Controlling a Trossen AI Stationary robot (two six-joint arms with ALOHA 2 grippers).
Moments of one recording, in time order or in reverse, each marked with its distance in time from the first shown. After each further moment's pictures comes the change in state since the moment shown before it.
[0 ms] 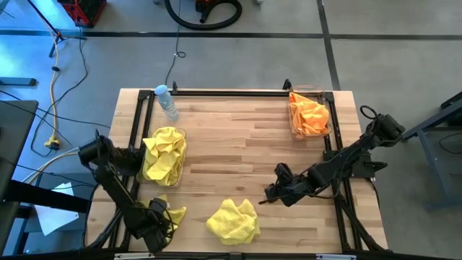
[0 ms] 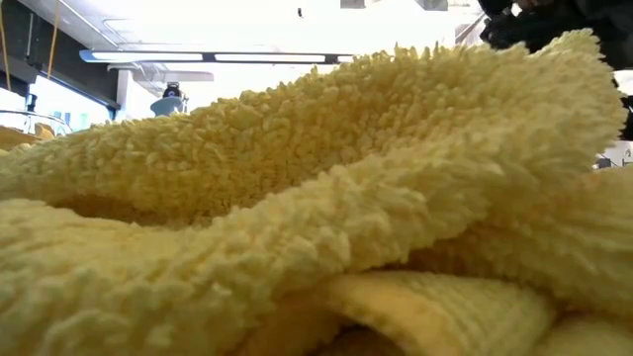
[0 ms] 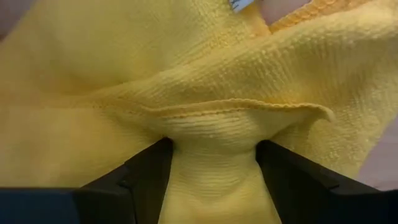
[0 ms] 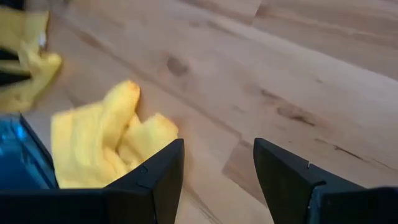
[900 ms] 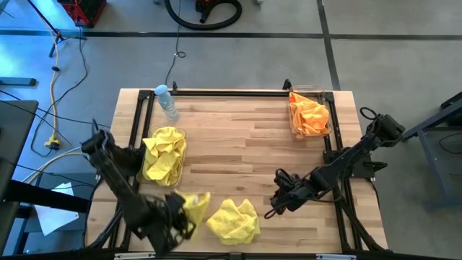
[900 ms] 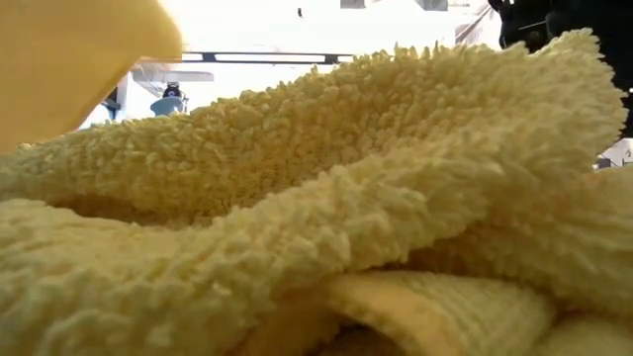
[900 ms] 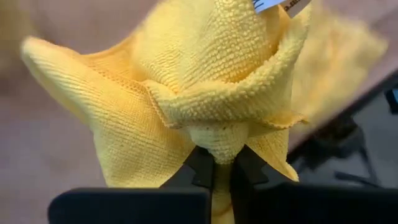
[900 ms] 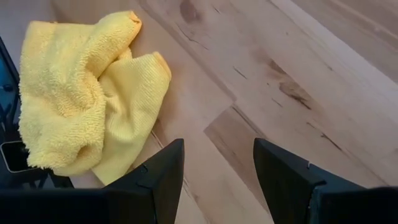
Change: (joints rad) left arm 0.136 -0.060 0.451 -0.295 -0.455 0.301; right arm 0.046 0.000 0.000 -0.034 -0.071 -0.274
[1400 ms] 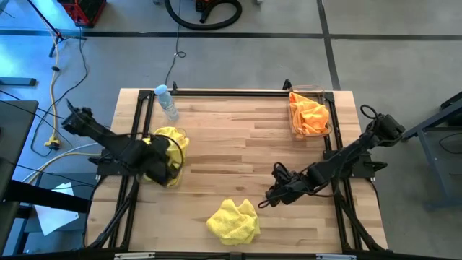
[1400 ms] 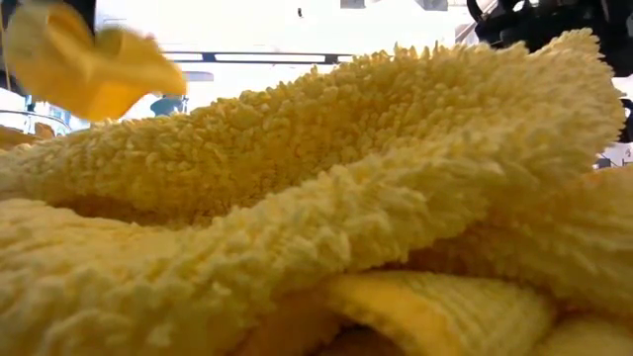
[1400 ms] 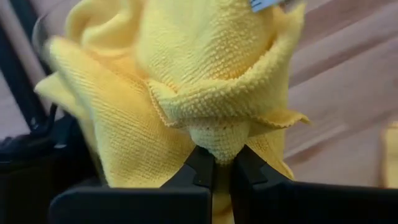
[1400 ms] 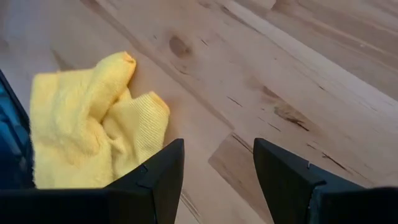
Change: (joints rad) left arm 0.370 -0.446 -0.223 -0.435 0.035 0.315; right arm -0.070 0.000 0.000 0.027 0.001 0.079
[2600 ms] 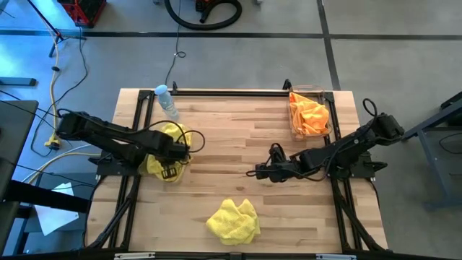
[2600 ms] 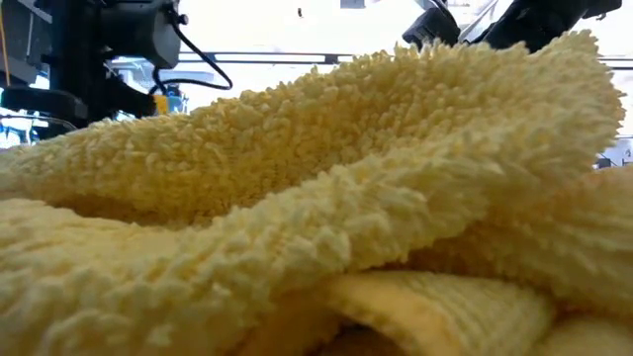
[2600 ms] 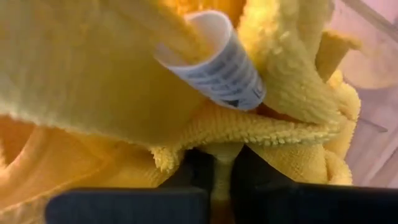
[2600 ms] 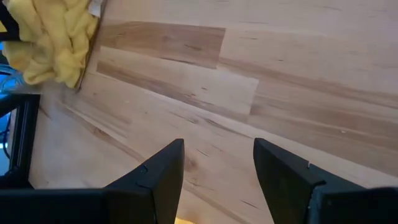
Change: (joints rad) left arm 0.432 -0.030 -0.550 0.526 0.260 1.230; right arm -0.216 0.000 0.000 0.072 0.079 0.173
